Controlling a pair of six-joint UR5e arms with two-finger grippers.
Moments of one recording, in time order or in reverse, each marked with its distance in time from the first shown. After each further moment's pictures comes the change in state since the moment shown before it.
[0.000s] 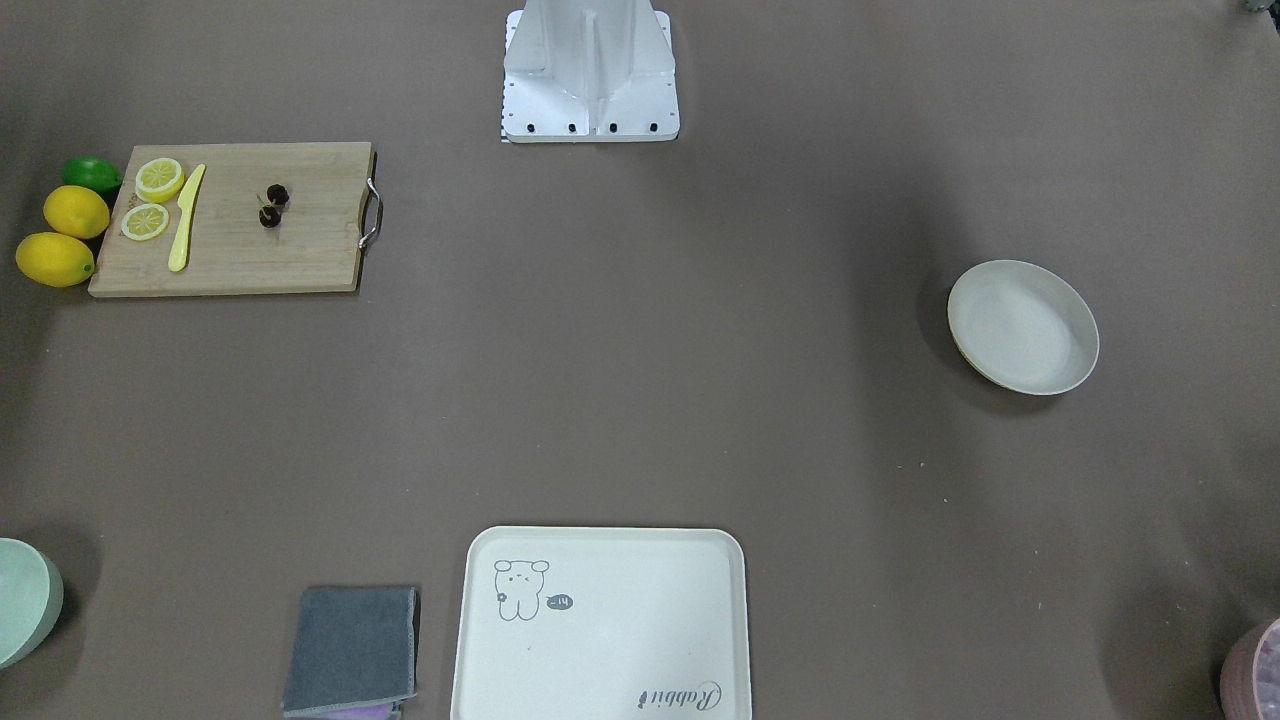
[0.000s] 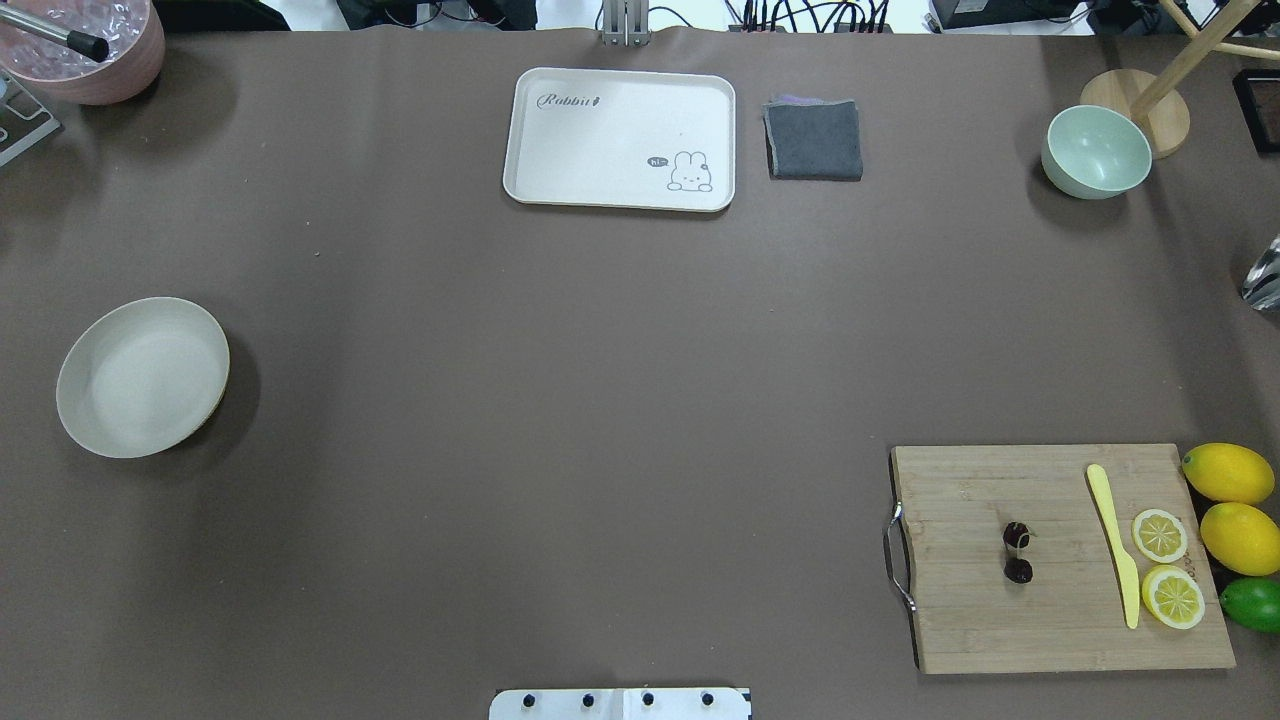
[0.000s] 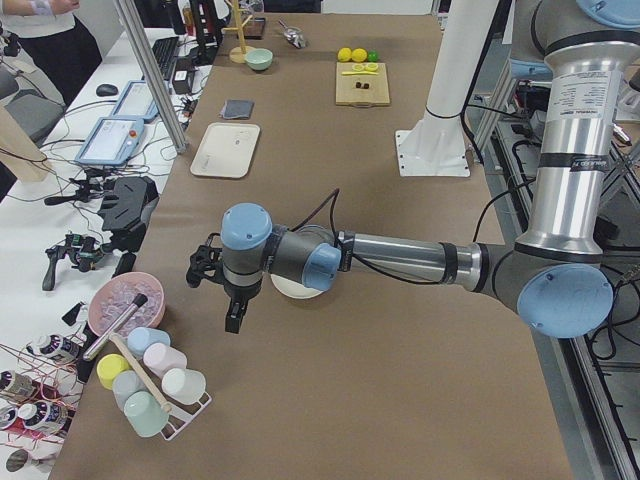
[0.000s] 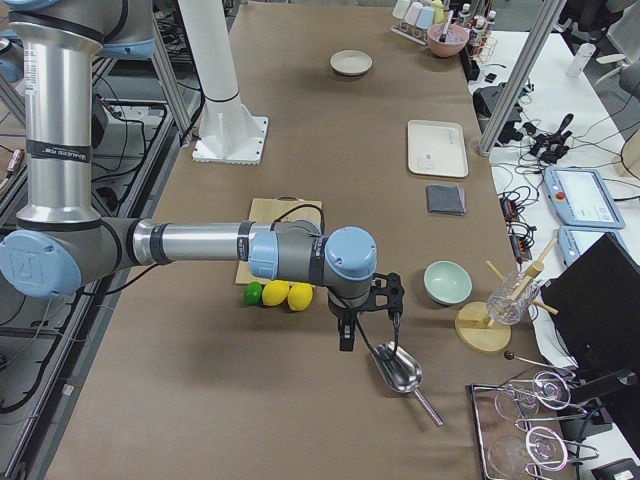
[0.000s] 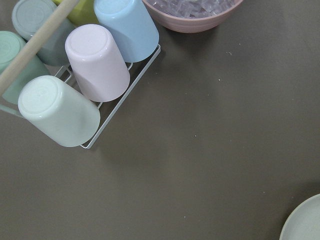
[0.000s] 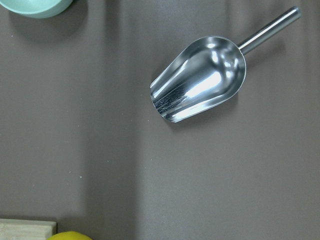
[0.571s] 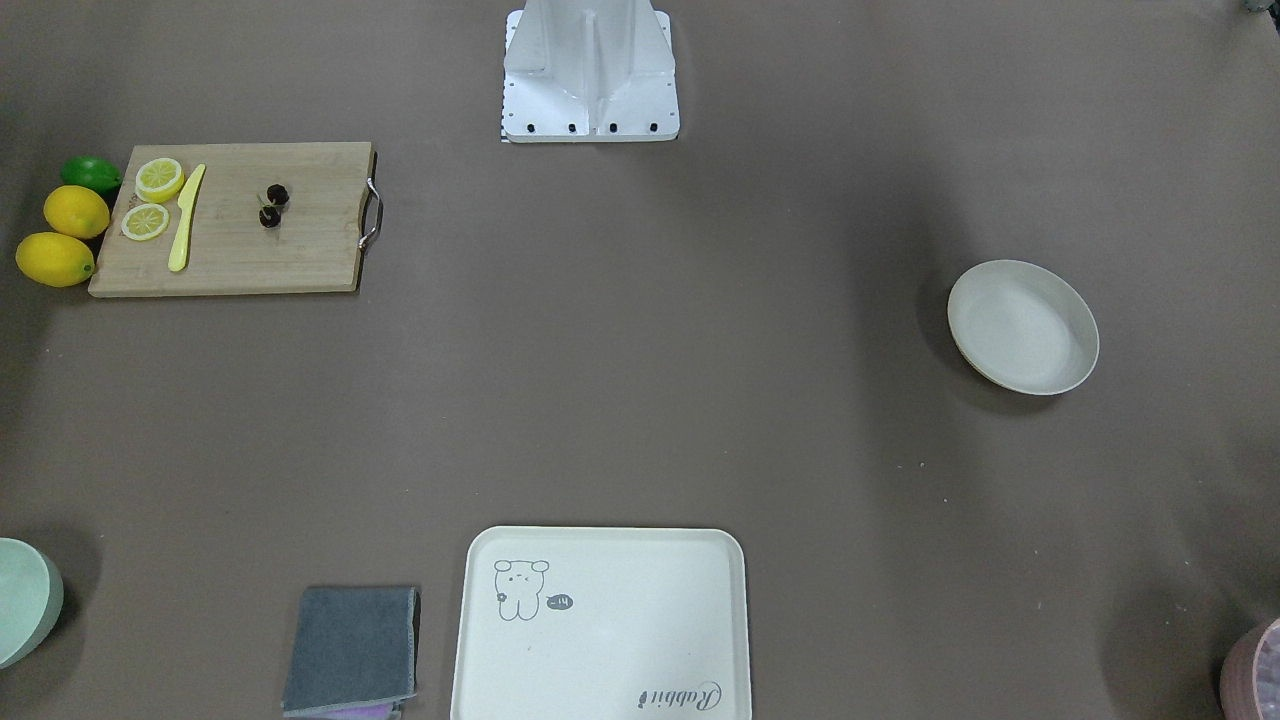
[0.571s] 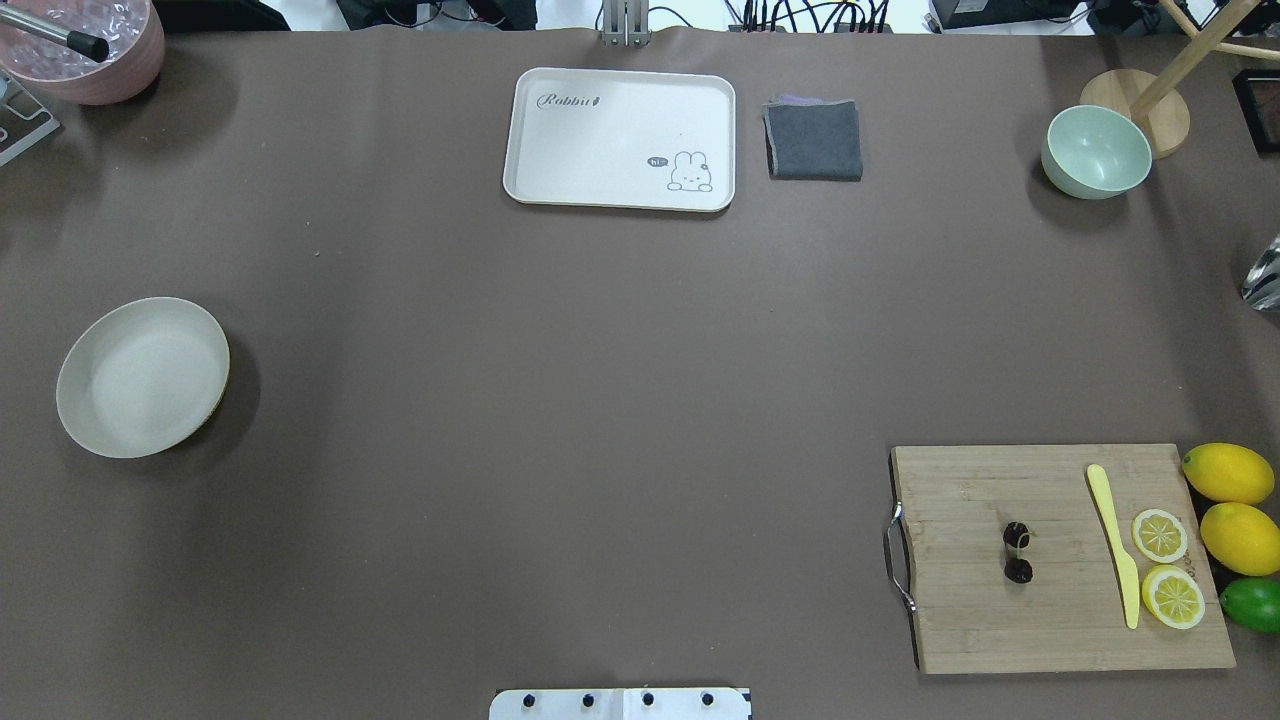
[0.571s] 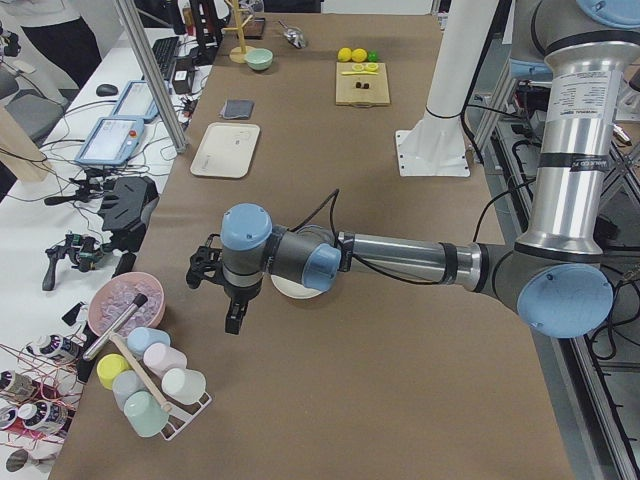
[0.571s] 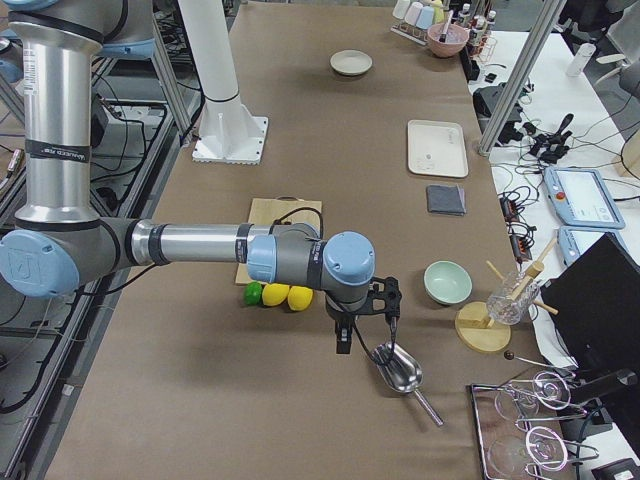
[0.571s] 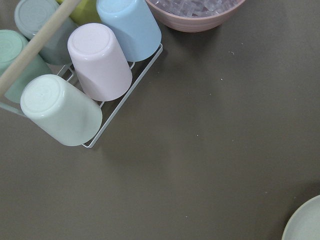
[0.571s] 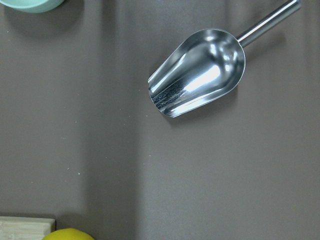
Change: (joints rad) left arm 0.000 0.000 0.003 0.000 0.004 0.000; right arm 0.000 -0.008 -0.004 0.001 0.006 0.000
